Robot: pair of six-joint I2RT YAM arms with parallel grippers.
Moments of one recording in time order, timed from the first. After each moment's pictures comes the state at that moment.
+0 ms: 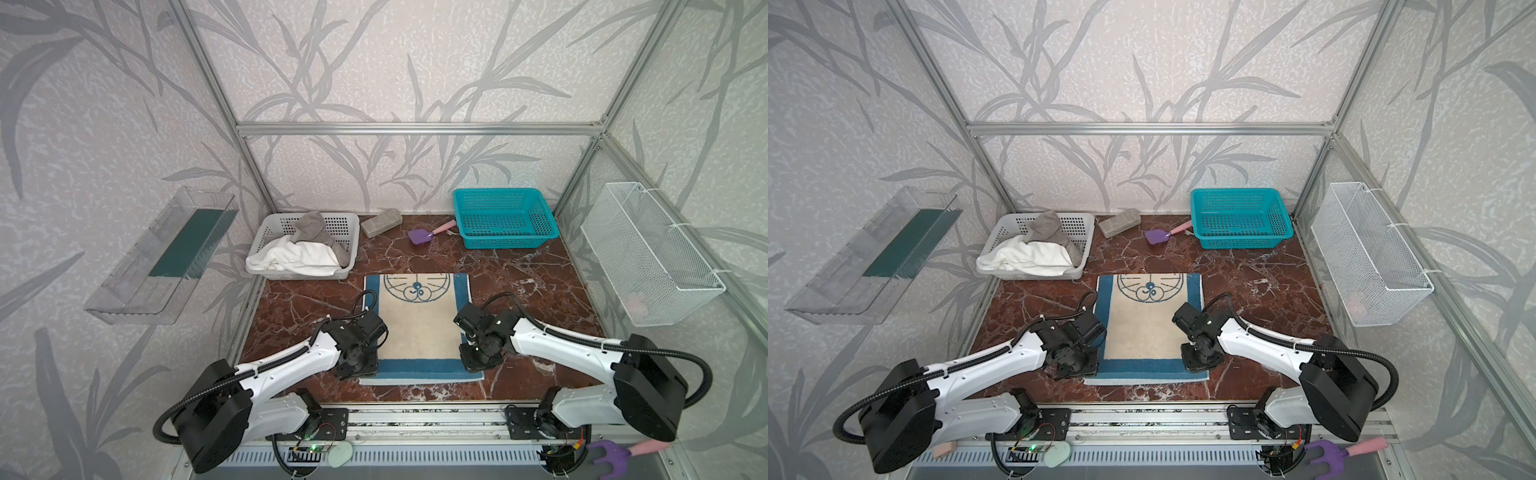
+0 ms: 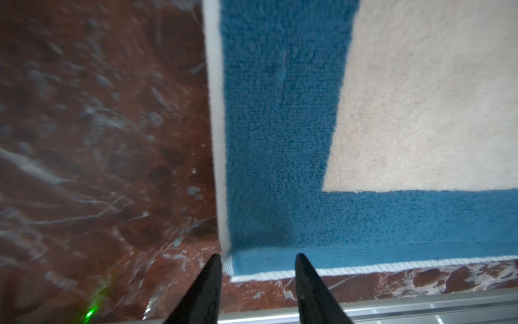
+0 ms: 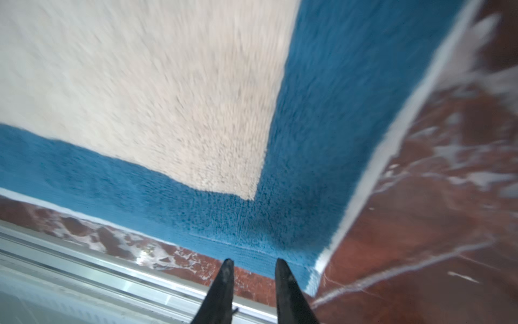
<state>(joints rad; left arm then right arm) -0.72 1.19 0.67 -0.90 0.02 -0.82 0.79 1.35 0.82 -0.87 -0.11 0.64</state>
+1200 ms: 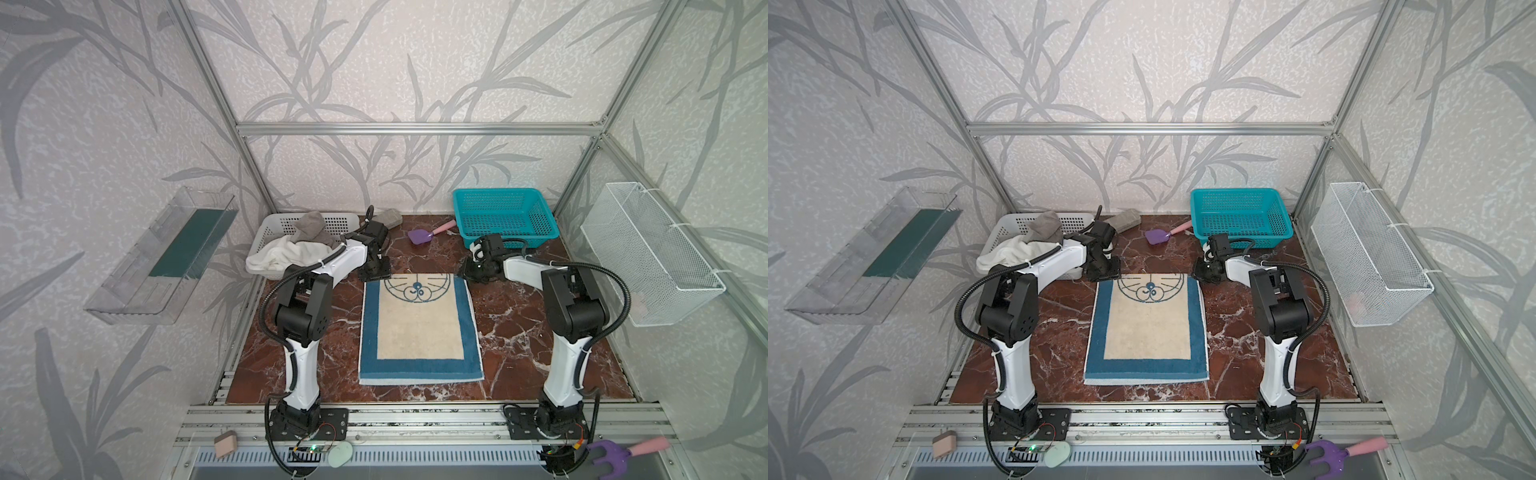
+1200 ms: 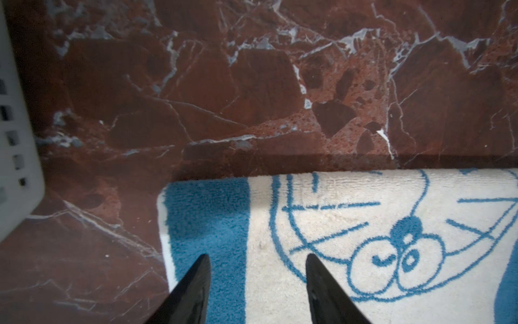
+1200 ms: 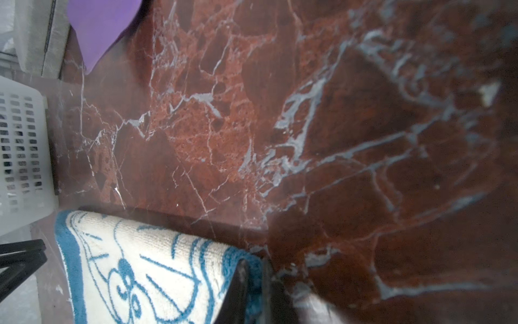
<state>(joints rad) -0.34 2.02 1.55 -0.81 0.05 -0.43 0.23 2.01 1.24 -0.22 -0.37 0.51</state>
